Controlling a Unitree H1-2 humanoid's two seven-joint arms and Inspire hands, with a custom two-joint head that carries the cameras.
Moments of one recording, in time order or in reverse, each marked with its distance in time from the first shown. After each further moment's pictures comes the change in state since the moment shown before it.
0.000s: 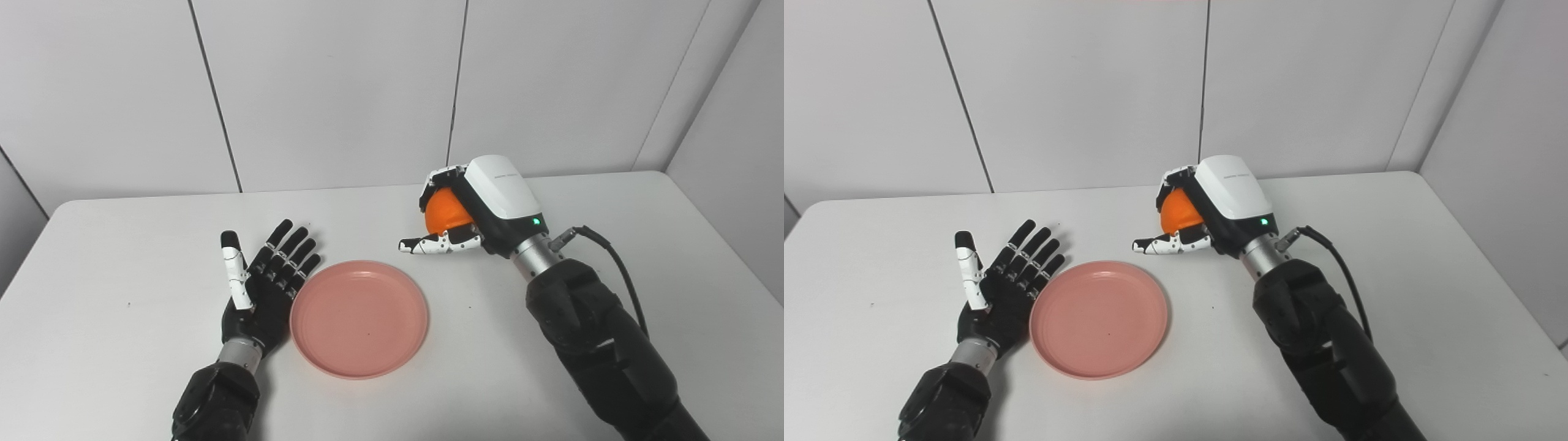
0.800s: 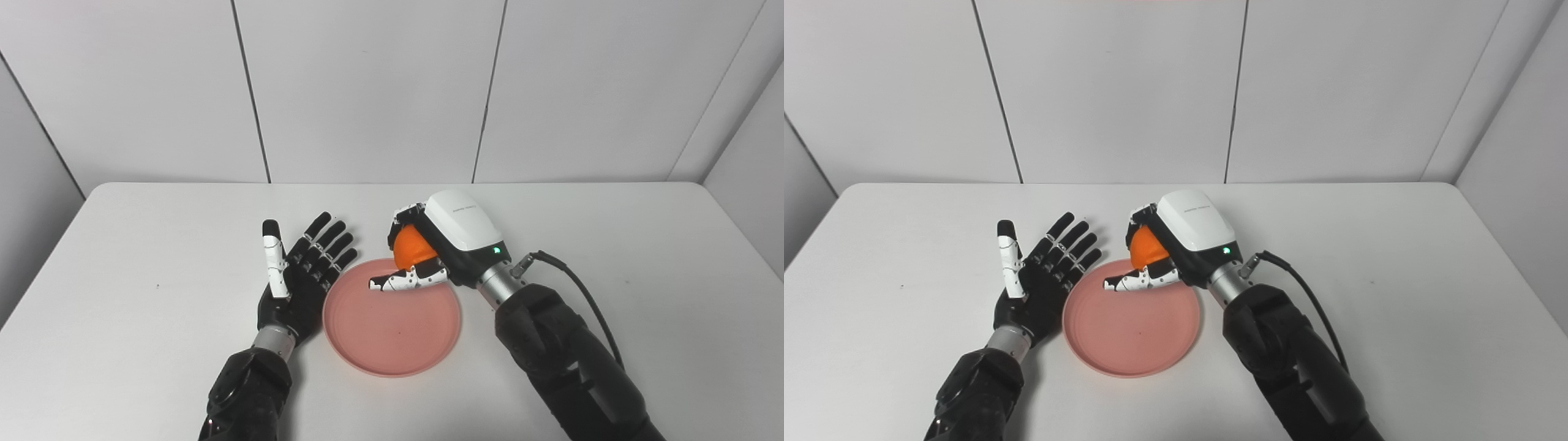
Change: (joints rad) left arm 0.000 -0.029 -0.010 0.003 0.032 -0.008 0.003; right arm -0.011 0.089 0.121 0.111 -0.053 -0.061 0.004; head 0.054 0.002
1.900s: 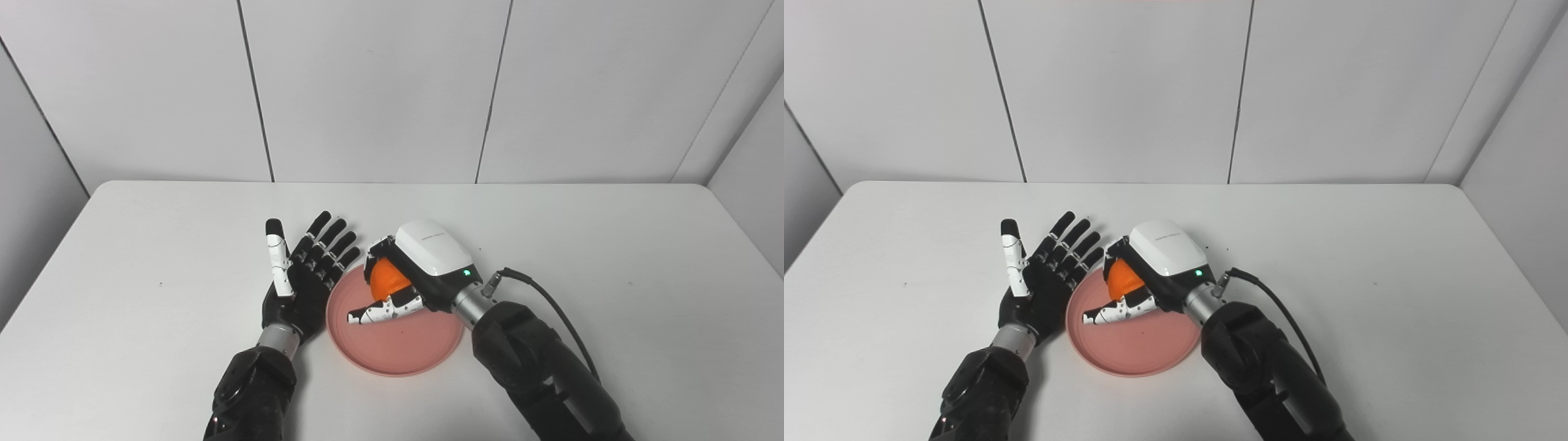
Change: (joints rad) left arm 0.000 -0.006 -0.004 0.008 0.006 -0.017 0.003; right arm 0.018 0.049 0.058 0.101 -0.002 -0.019 0.070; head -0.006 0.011
